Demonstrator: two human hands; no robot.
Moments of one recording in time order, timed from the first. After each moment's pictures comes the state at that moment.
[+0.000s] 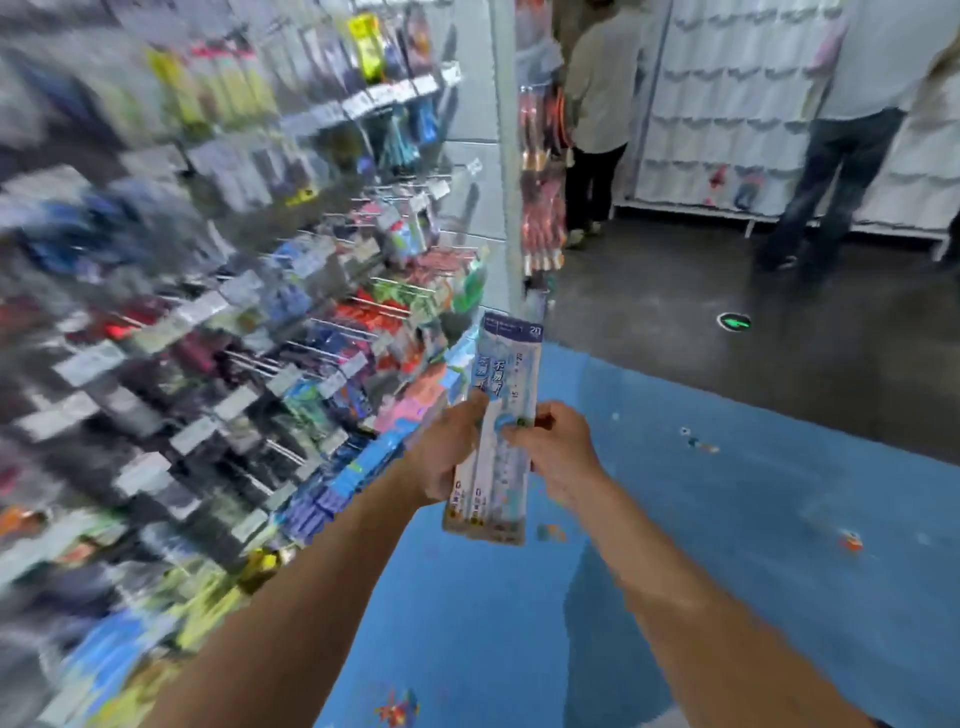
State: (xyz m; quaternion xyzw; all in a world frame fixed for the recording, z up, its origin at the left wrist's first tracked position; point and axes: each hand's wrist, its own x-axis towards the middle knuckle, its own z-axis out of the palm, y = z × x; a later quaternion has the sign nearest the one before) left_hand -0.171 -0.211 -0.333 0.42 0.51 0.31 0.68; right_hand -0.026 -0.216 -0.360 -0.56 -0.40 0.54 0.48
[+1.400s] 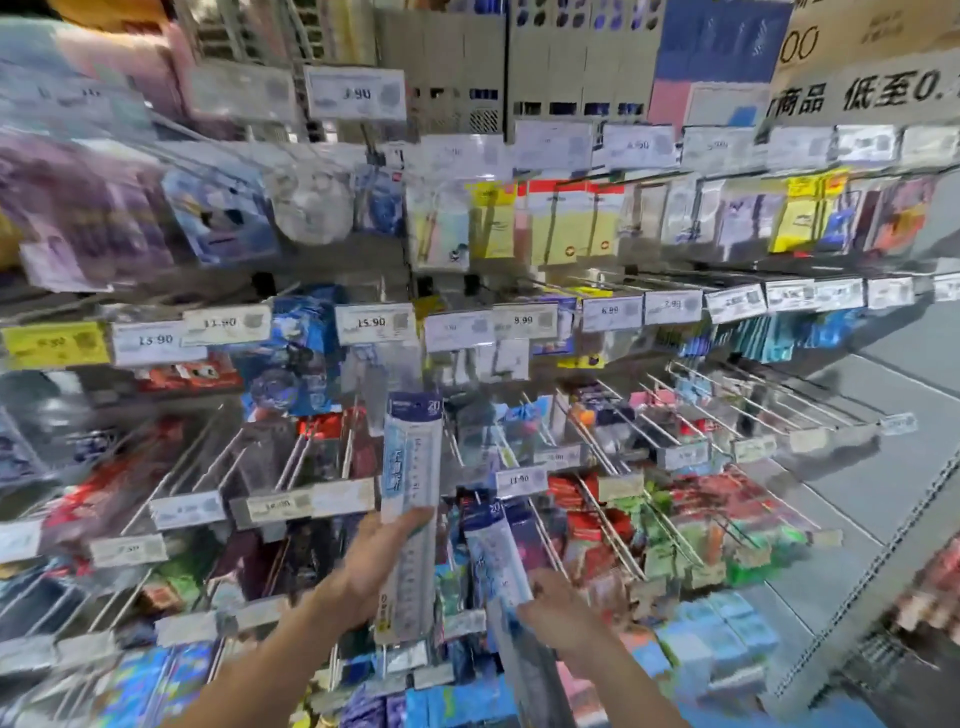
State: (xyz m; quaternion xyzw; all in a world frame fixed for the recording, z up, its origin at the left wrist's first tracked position) left_hand -0.544 0.133 -0.376 0.17 0.68 0.62 0.34; right_hand -0.336 0.290 -0.381 -0.40 -0.73 0.56 0.01
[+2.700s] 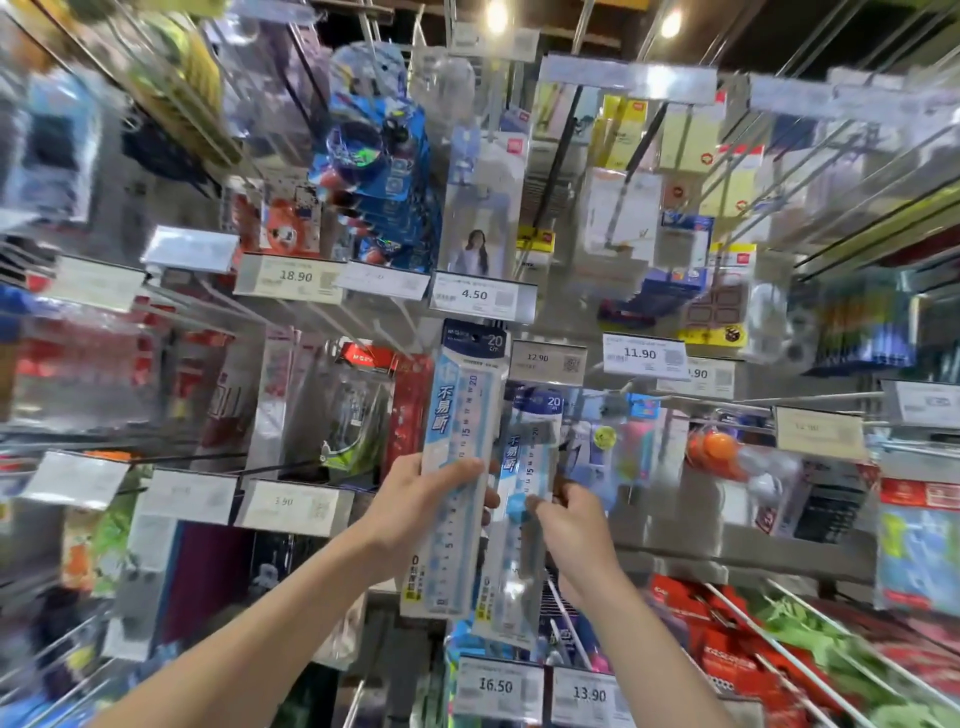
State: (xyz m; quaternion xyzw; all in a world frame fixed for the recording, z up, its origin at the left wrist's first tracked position) left_hand -0.594 0.208 -0.591 0.39 0.55 0.73 0.08; right_hand -0.526 0.378 -0.604 -0.12 -0.73 0.58 0.34
